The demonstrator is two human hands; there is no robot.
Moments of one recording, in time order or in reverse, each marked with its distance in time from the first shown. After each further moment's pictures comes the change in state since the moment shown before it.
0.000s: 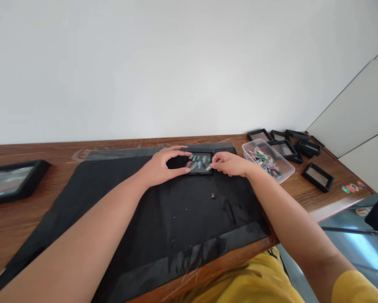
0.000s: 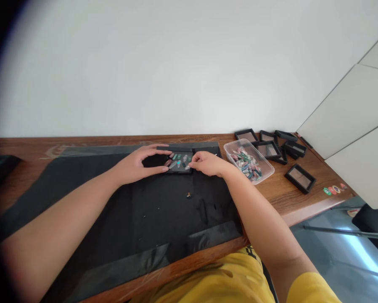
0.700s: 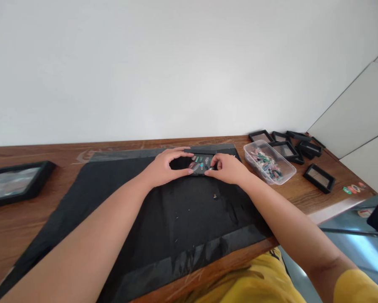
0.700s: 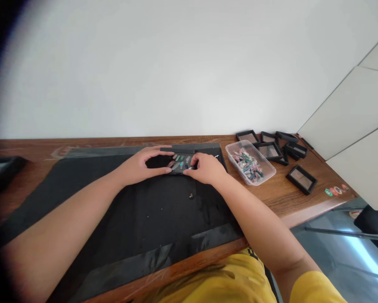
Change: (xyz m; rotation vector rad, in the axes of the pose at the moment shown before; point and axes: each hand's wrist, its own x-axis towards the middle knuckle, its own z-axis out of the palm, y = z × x) left_hand 0.001 0.001 0.002 -0.030 0.002 -0.021; right_hand -0.001 0.008 0.019 -0.310 0.280 -0.145
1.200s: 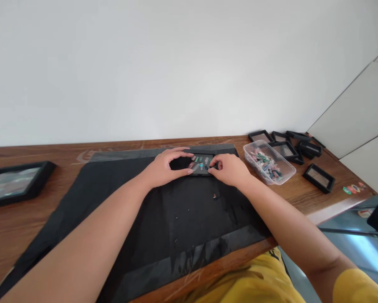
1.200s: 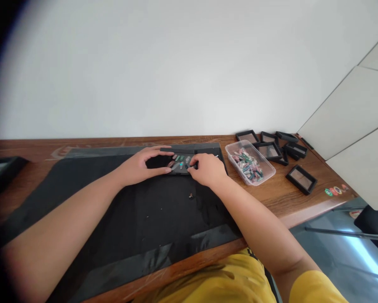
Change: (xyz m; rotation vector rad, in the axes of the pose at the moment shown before) left_hand 0.000 0.001 -0.002 0.039 -0.032 -0.020; right_hand -0.009 -0.007 -0.002 -0.120 0.080 0.014
